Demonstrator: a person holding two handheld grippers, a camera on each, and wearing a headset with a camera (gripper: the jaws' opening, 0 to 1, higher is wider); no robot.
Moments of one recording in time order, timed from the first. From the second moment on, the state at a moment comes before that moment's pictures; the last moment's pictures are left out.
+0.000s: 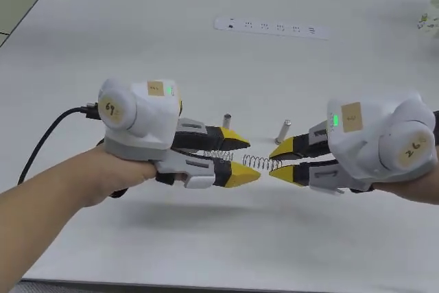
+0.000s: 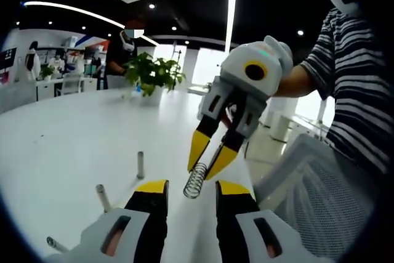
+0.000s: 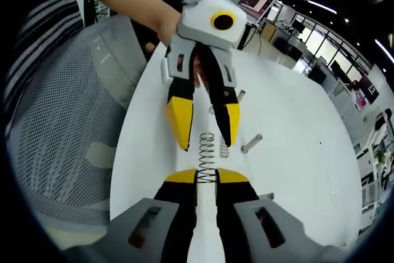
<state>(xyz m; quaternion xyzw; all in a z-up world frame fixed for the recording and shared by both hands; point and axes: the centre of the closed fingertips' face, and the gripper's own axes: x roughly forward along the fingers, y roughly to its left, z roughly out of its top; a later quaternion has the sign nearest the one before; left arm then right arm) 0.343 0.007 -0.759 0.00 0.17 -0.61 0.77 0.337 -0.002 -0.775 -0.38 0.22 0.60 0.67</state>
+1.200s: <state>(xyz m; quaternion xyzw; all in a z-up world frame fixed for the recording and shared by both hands) 0.329 -0.001 -0.757 0.02 0.15 -0.64 0.76 0.327 -0.001 -0.771 -0.38 0.22 0.60 0.67</state>
